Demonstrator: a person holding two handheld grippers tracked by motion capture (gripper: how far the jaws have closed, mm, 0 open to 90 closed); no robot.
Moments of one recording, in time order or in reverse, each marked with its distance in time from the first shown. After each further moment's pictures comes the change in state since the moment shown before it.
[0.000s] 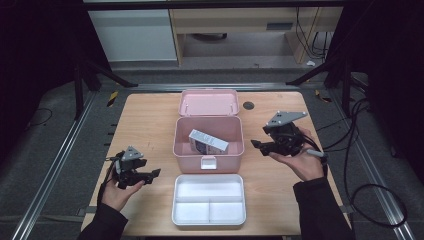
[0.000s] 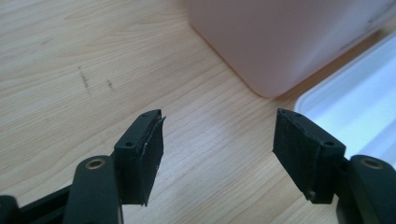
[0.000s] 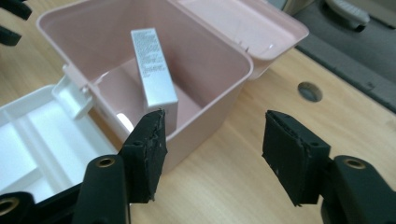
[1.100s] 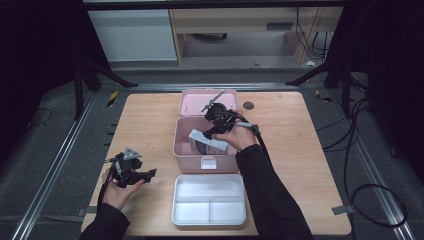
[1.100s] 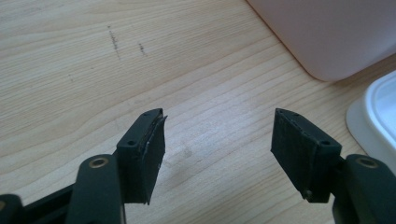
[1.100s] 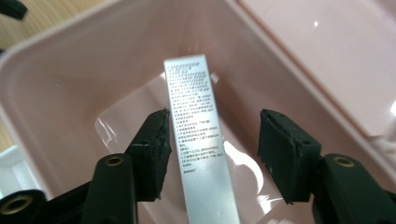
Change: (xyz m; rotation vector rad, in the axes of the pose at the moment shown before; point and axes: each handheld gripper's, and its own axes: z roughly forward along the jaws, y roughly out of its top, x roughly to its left) left arm 0.016 -0.014 0.018 0.067 0.096 -0.093; right arm 0.039 0.099 0.141 0.237 0.124 -0.052
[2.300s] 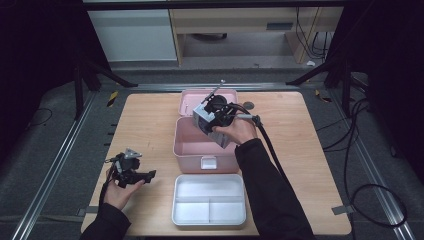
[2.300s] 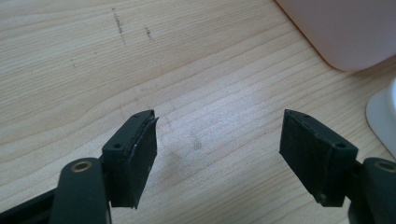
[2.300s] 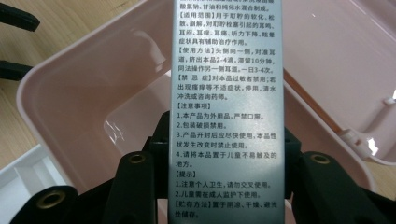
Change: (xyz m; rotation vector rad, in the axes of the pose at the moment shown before) left arm 0.006 -0.002 0.006 0.038 0.022 -0.021; right arm -0.005 0.017 -0.011 0.068 0.011 0.038
